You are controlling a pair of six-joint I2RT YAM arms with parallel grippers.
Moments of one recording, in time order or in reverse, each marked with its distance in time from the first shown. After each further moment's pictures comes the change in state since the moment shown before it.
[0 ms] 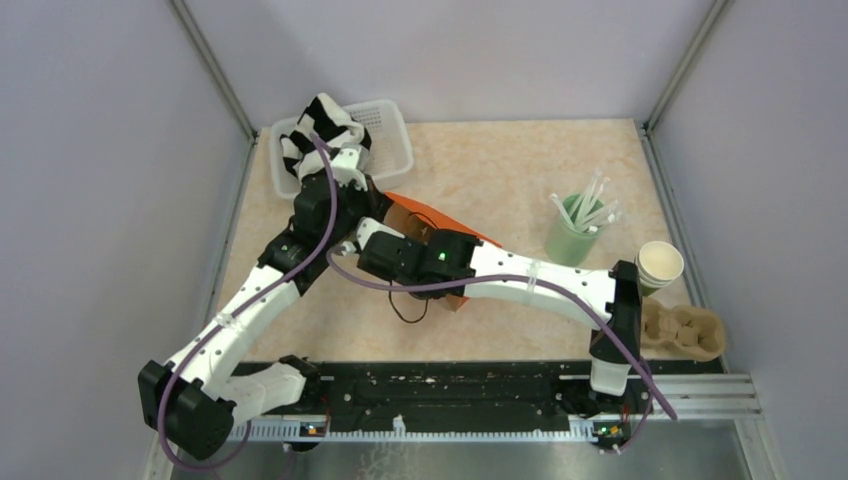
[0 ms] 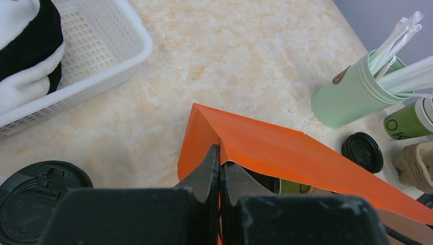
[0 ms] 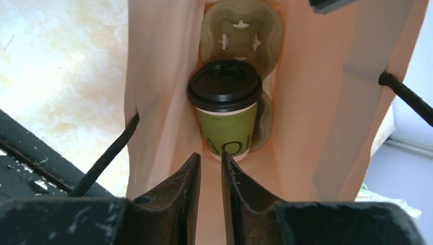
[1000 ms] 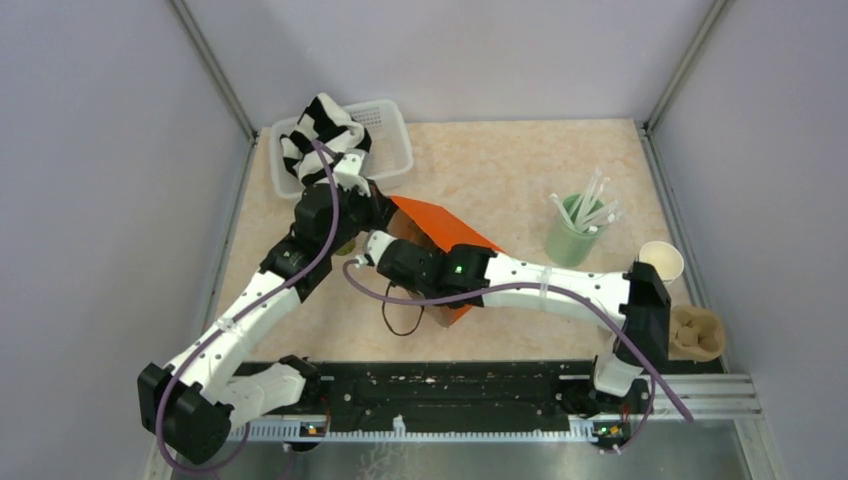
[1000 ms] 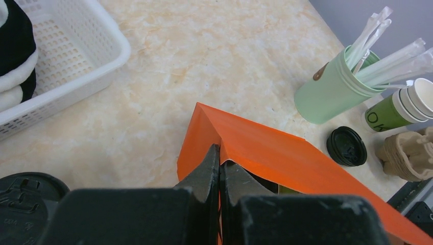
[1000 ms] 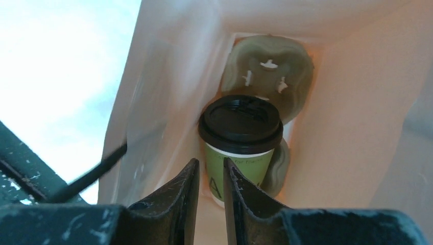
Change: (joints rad) left arm -0.009 -0.026 -0.050 0.053 0.046 -0.008; right arm -0.043 -0.105 -0.310 0.300 -0.060 -0.113
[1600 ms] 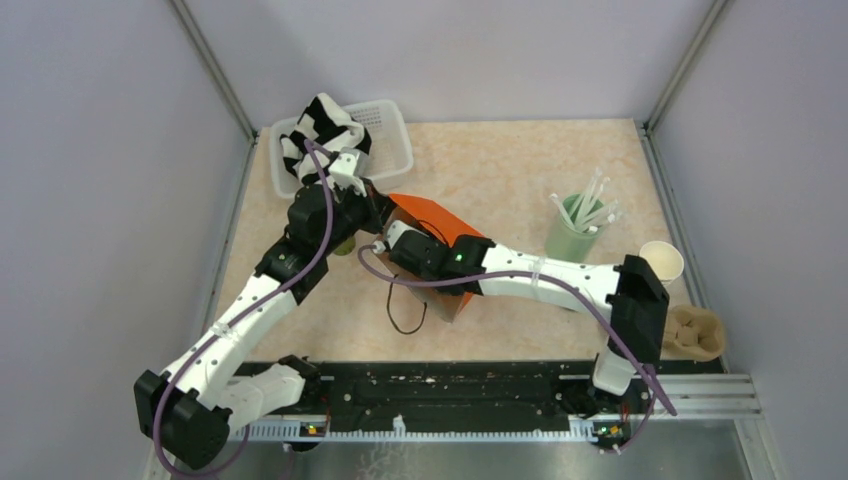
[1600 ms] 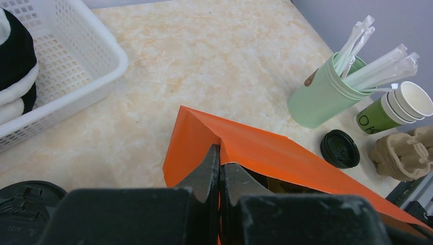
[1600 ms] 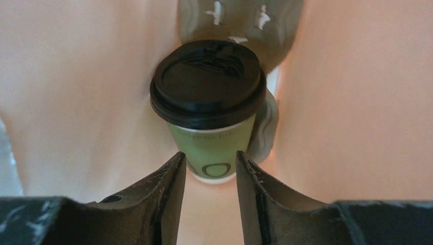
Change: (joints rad) left arm 0.003 -0.027 -0.005 0.033 0.029 0.006; right arm -0.088 -0.023 -0.096 0.007 0.050 0.041
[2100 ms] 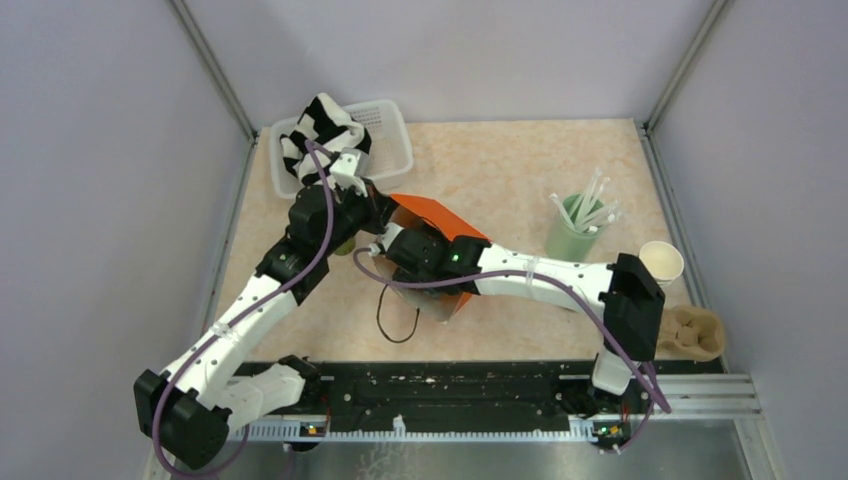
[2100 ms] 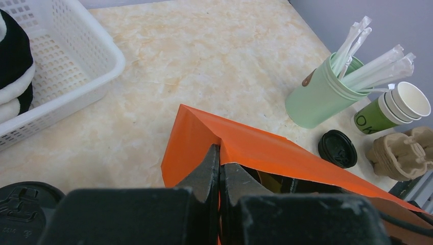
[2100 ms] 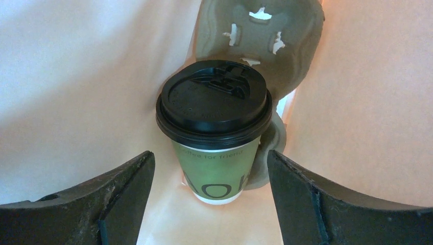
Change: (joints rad) left arm -0.011 0.000 0.000 0.004 -0.001 -0.008; right arm -0.008 0.042 -0.006 0.078 -0.039 -0.082
